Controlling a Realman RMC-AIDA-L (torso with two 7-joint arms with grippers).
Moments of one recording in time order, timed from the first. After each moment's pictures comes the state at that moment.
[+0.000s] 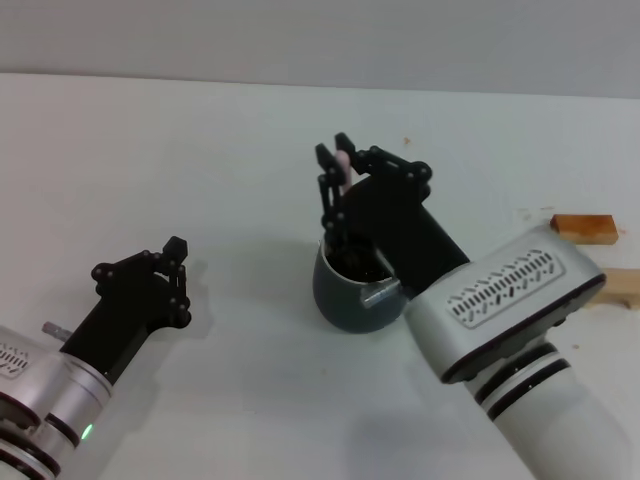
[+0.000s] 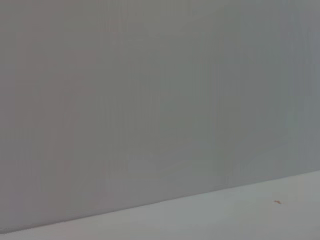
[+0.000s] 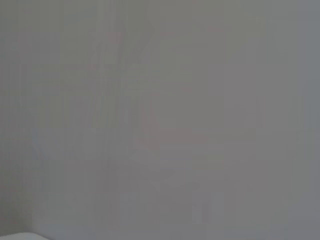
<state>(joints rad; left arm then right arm) -0.28 -2.07 -0.39 -0.31 2.18 1.18 0.00 0.33 2.08 0.45 1.02 -1.98 -0.87 -0.68</state>
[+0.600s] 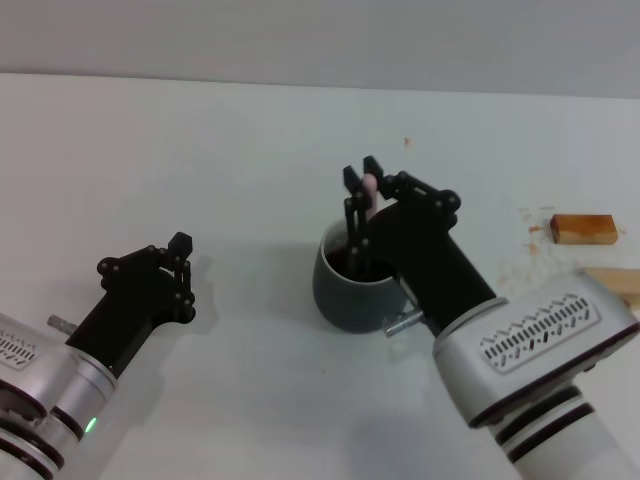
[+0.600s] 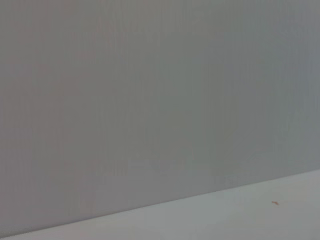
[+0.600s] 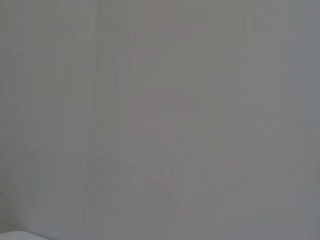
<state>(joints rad) -0.30 -2.07 -0.39 -0.31 2.18 1.17 0.00 0.25 2.07 0.40 1.04 -1.98 -0.93 -0.69</state>
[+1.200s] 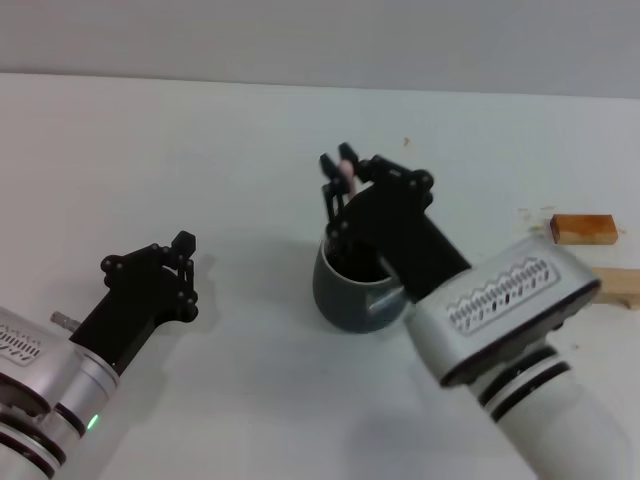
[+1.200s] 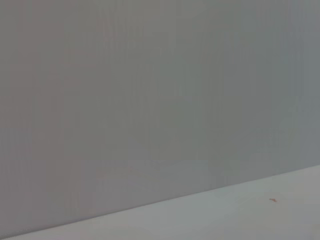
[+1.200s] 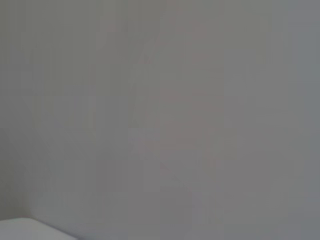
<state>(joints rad) -0.32 -2.07 -0.38 -0.30 2.18 1.16 0.00 0.34 2.09 0.43 0.98 -1.97 -0.88 -0.68</state>
